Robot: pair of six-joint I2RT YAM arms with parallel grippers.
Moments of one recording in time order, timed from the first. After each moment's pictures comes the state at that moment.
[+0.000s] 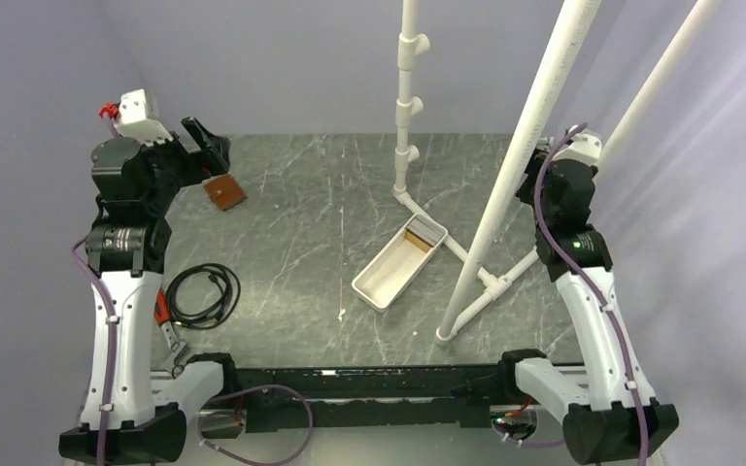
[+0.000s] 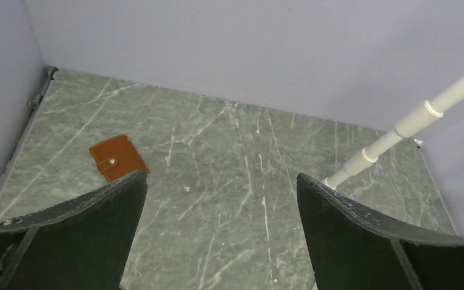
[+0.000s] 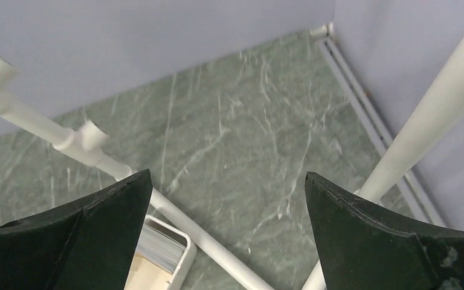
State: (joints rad) left arm 0.04 1.01 1.39 -0.48 0.10 -0.31; right arm 0.10 0.96 1.12 -0.35 0.31 0.27
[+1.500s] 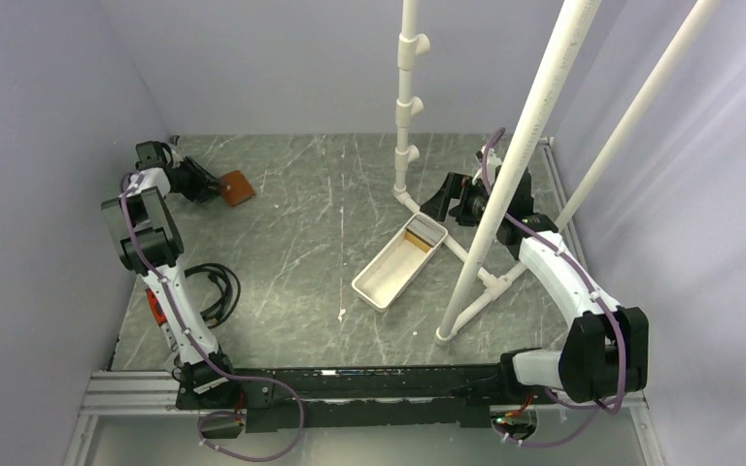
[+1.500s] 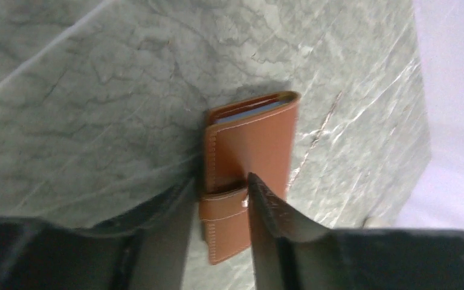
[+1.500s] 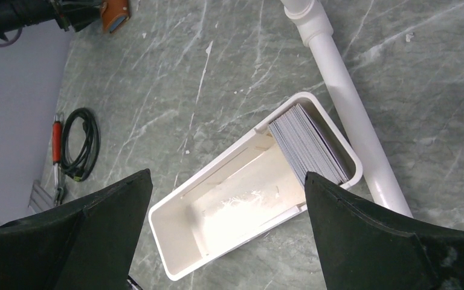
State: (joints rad) left arm 0.40 2.32 1.77 -0.39 0.54 -0.56; right arm 0.16 1.28 0.92 -0.17 -0.47 0.42
